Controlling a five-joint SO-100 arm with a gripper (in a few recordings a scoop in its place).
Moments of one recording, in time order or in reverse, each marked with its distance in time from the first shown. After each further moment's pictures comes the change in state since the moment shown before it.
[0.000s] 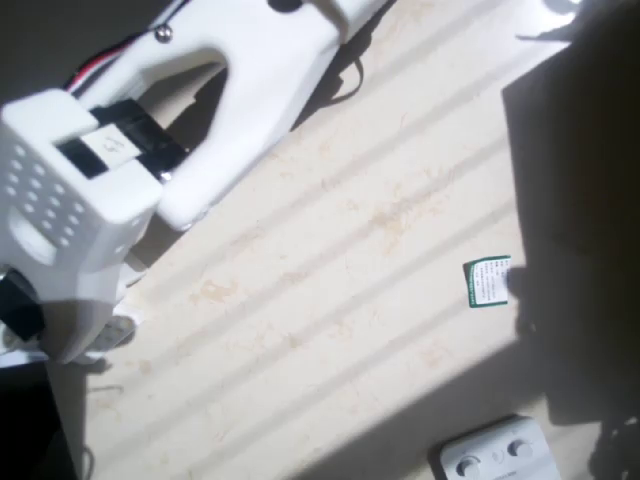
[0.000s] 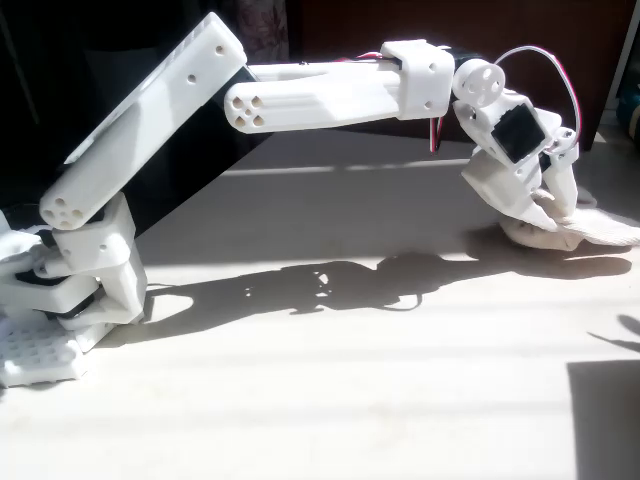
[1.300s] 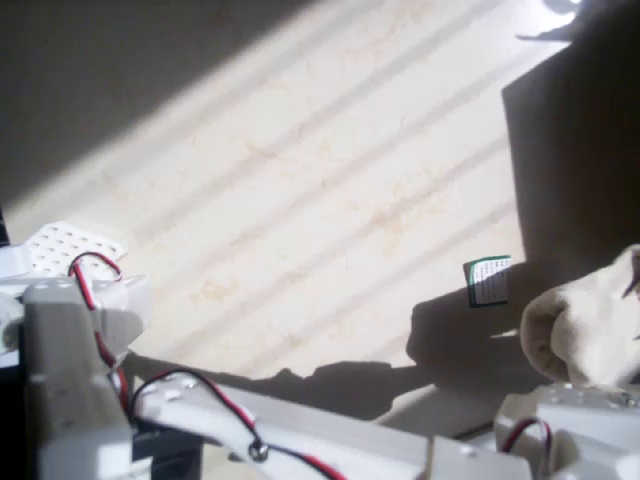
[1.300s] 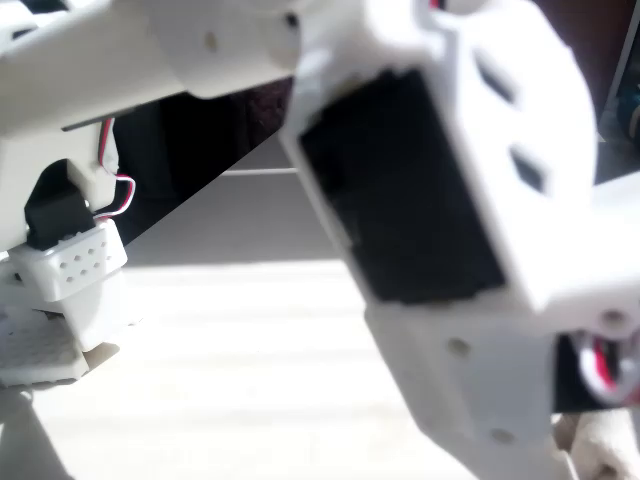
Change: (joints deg) arm 49.2 14.4 1.5 26.4 -8.3
